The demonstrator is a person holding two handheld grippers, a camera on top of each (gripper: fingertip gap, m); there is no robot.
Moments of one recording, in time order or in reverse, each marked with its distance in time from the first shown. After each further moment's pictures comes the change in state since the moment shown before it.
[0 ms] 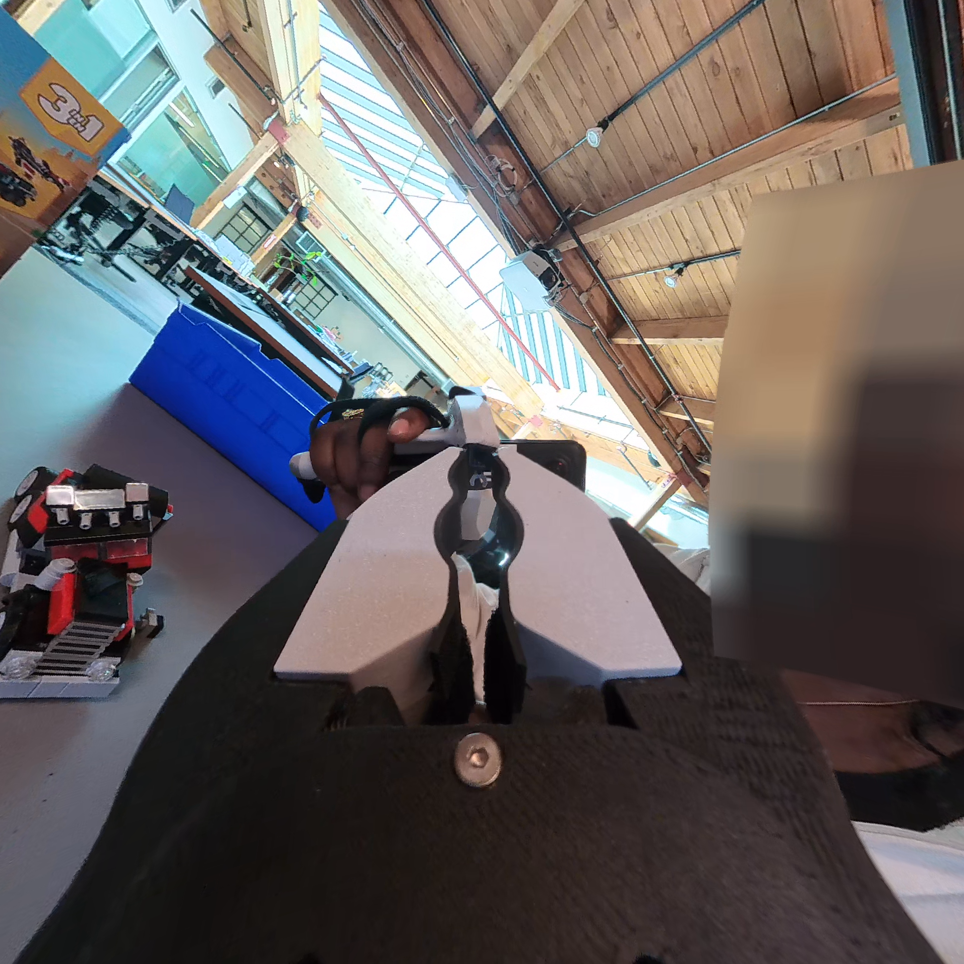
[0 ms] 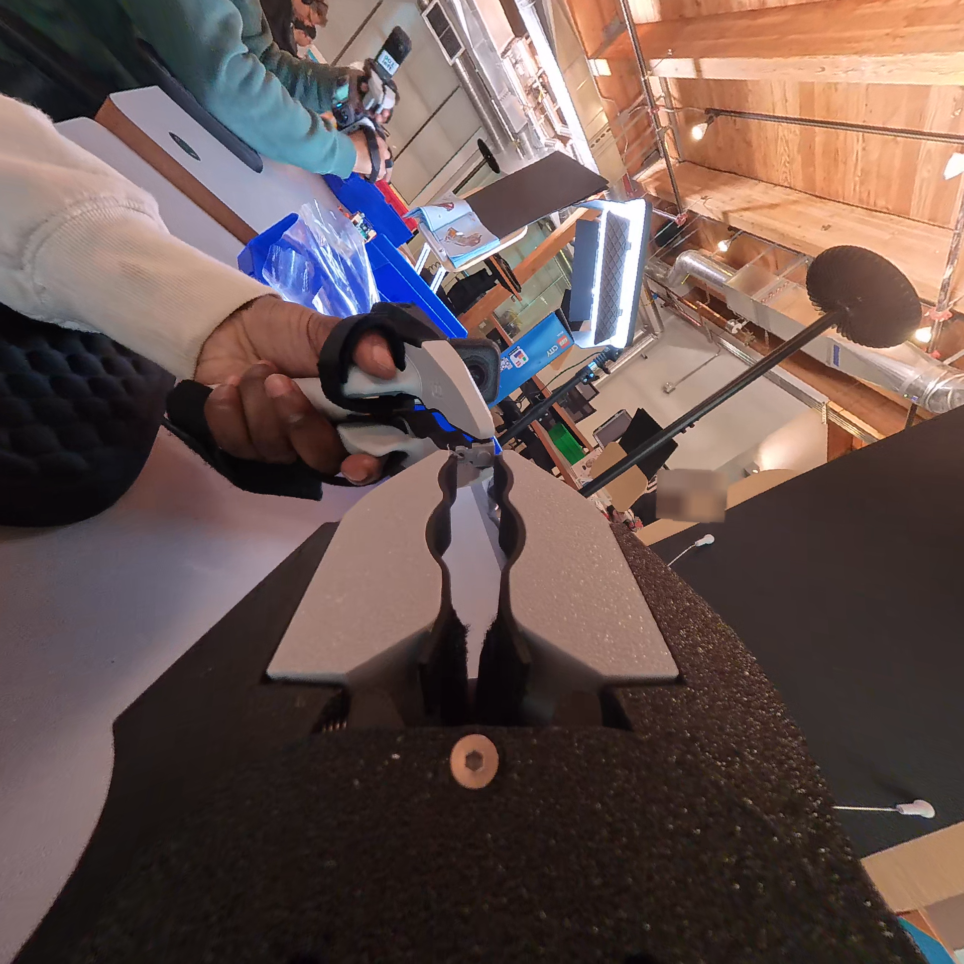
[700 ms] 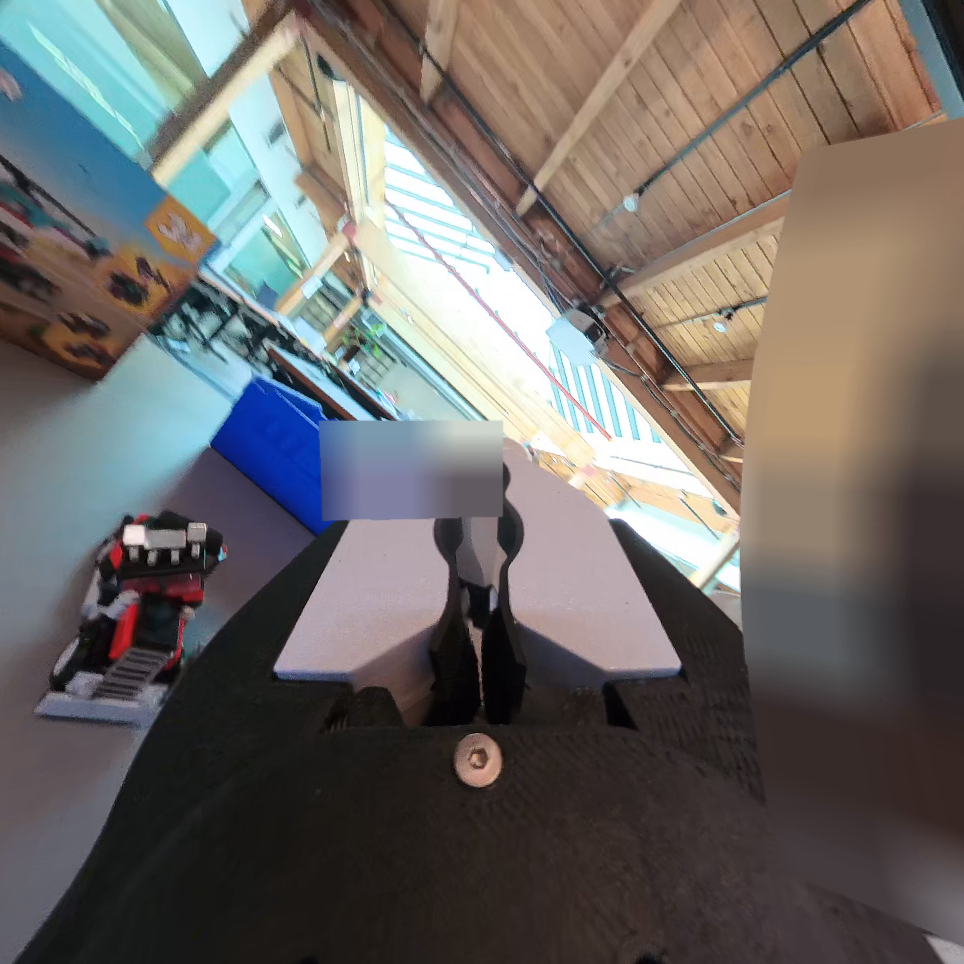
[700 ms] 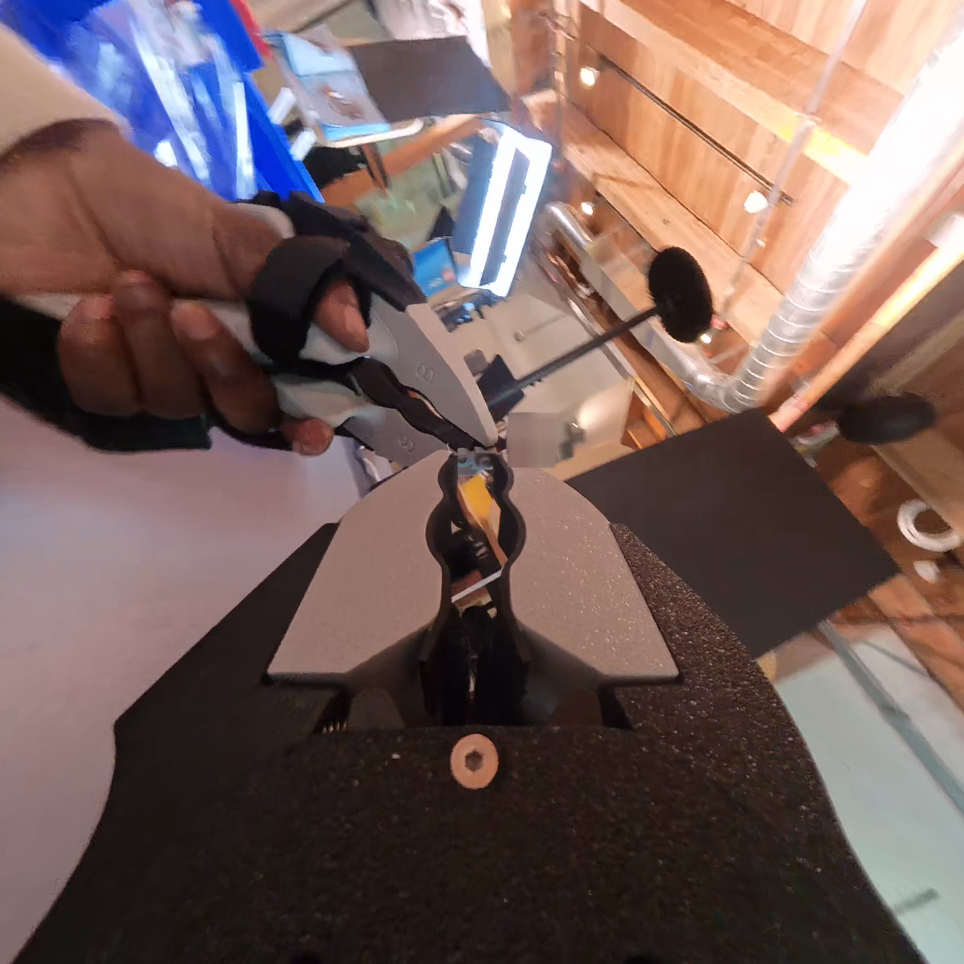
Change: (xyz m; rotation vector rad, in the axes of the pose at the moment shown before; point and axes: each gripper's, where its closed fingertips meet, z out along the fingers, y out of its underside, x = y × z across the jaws) left arm -0.005 -0.015 0.003 0.119 -0.093 0.082; right arm 0.014 0.002 0.007 -0.176 0.270 -0.298
